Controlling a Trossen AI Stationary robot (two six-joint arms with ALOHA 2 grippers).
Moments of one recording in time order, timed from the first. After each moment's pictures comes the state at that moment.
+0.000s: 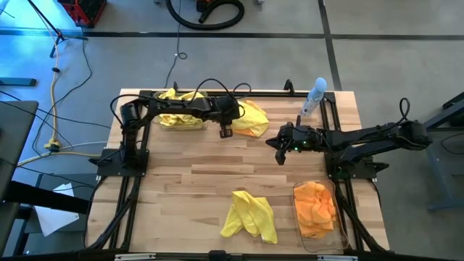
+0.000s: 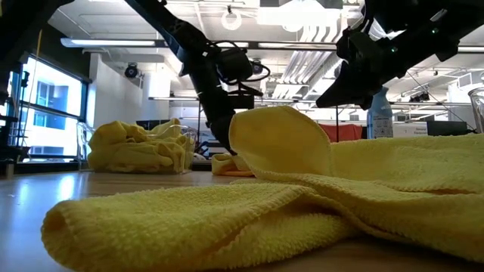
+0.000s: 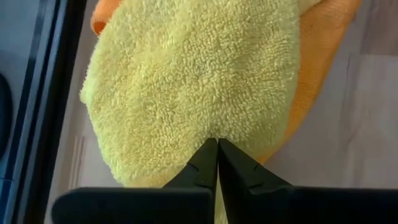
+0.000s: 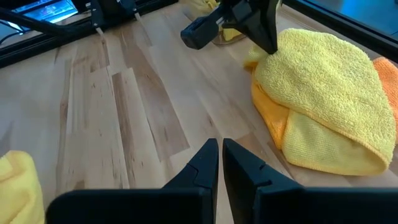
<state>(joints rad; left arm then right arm) 0.39 1.97 1.35 -0.43 -0.16 0.32 -0.08 1.07 0.45 0.12 0.15 0.31</state>
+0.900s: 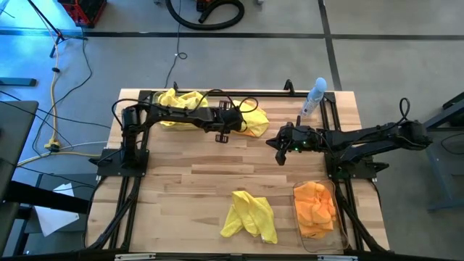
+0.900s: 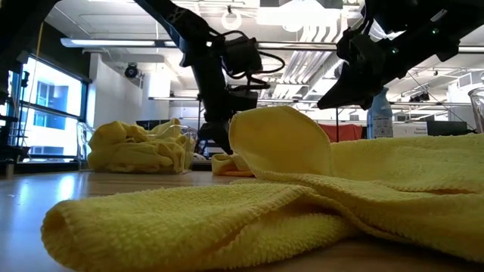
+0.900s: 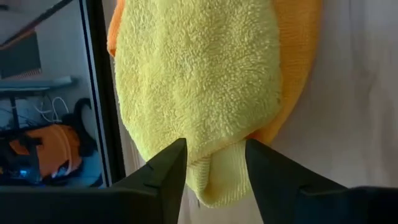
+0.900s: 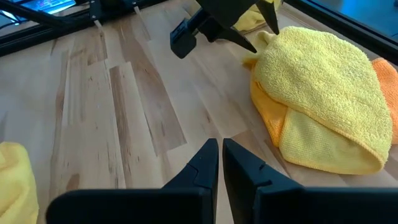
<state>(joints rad) 0.27 1.97 1.35 -0.47 -0.46 0.57 -0.08 1.07 0.45 0.11 0.15 0.28</state>
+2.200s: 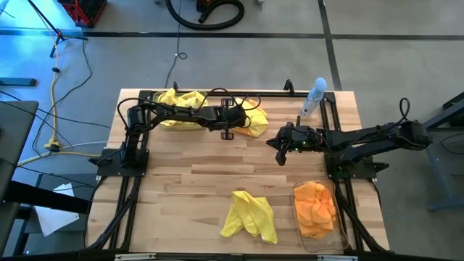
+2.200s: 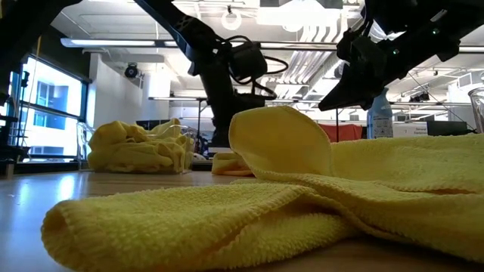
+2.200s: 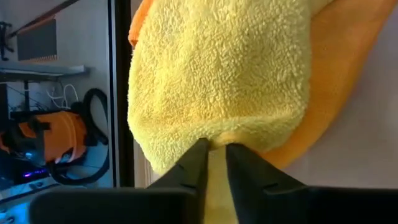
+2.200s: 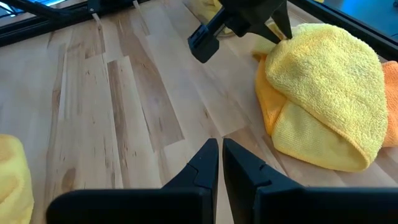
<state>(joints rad) 0.28 2.03 1.40 -0.40 -0.50 0.52 -0.08 1.07 0.45 0.09 0.15 0.26</state>
